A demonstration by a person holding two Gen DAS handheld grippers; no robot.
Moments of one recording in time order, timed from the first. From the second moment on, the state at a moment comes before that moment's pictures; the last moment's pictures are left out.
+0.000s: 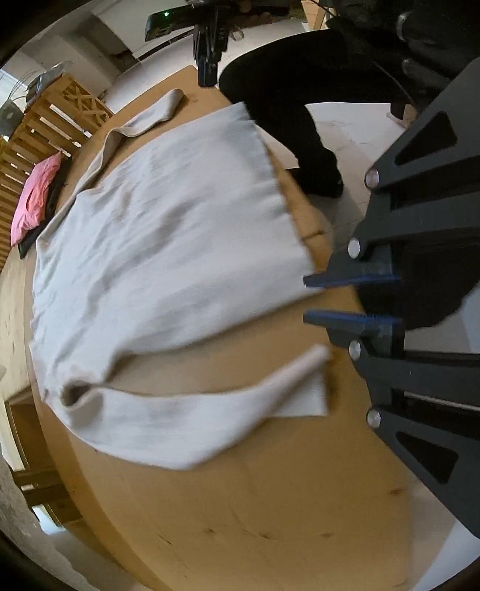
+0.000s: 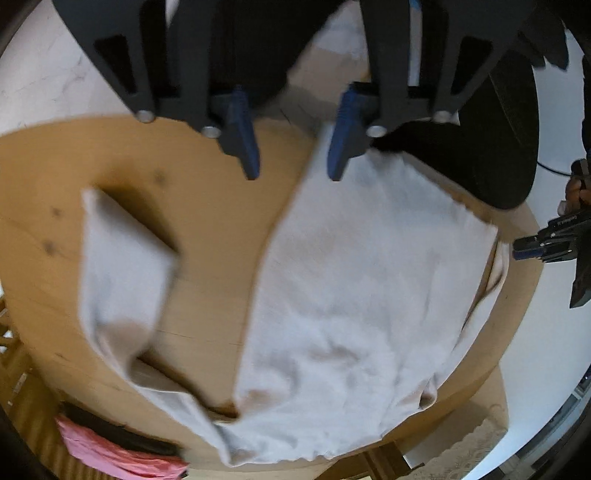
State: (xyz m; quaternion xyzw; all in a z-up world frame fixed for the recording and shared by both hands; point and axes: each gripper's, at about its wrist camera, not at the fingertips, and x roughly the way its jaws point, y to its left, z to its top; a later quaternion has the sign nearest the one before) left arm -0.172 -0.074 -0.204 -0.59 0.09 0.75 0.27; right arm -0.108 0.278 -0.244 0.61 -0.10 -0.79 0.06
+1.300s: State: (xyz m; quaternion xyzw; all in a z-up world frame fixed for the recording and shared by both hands) left arm -0.356 -0.063 -0.237 -0.57 0.20 0.78 0.15; right arm -0.323 0.380 -0.255 0.58 0.00 -0.80 -0.10
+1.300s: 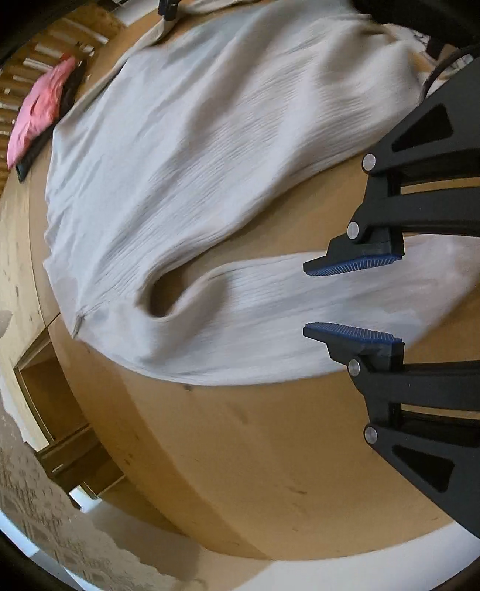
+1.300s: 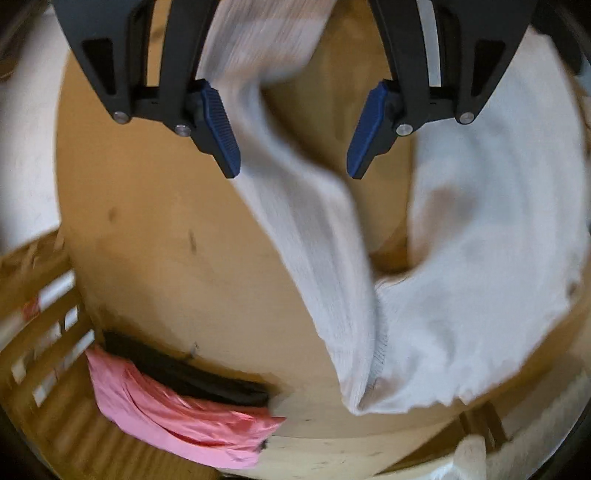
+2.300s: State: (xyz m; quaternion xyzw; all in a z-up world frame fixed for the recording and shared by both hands) left arm -0.339 -0.027 -0.224 -0.54 0.22 0.75 0.31; right arm -0.408 0.357 -0.251 0.59 -0.01 -0.81 -0.01
